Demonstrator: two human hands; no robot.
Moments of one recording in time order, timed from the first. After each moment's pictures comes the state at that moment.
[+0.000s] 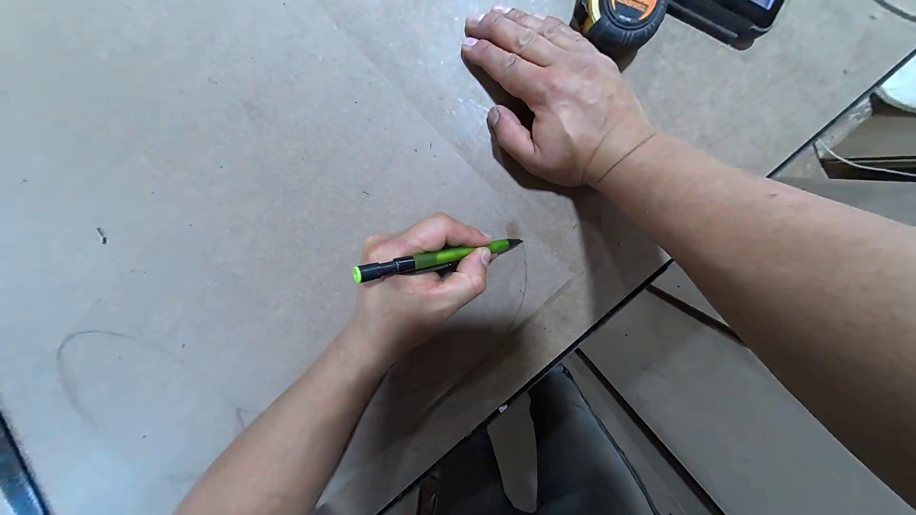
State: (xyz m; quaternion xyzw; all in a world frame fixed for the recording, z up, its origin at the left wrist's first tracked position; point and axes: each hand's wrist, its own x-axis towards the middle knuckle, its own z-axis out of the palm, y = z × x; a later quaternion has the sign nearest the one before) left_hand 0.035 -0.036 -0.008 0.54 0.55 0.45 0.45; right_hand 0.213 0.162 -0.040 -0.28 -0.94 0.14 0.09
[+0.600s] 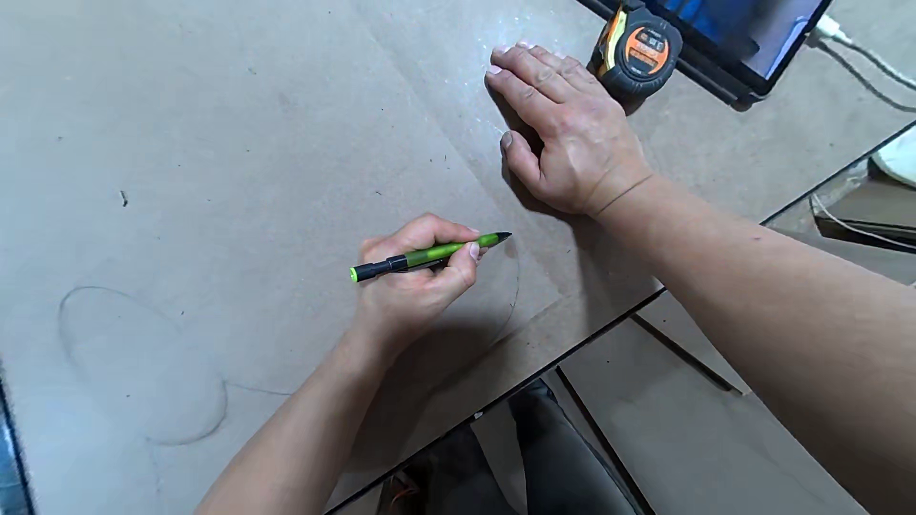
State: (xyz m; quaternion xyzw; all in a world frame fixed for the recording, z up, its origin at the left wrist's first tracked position) left_hand 0.046 -0.039 -0.008 0.48 0.60 0.50 0.40; right_hand 0.214 0.162 -0.039 -0.28 -0.95 0.14 0.09
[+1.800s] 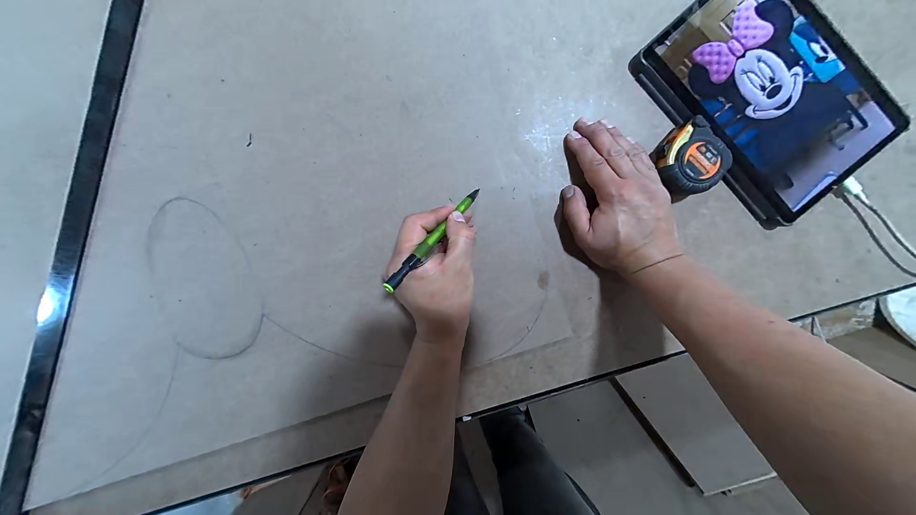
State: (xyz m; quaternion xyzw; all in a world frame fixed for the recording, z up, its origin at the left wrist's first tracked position) left_hand 0.076 -0.025 -0.014 0.18 0.75 0.63 0.10; right_hand 0.214 0.163 -0.040 -0.27 -0.95 0.13 0.09
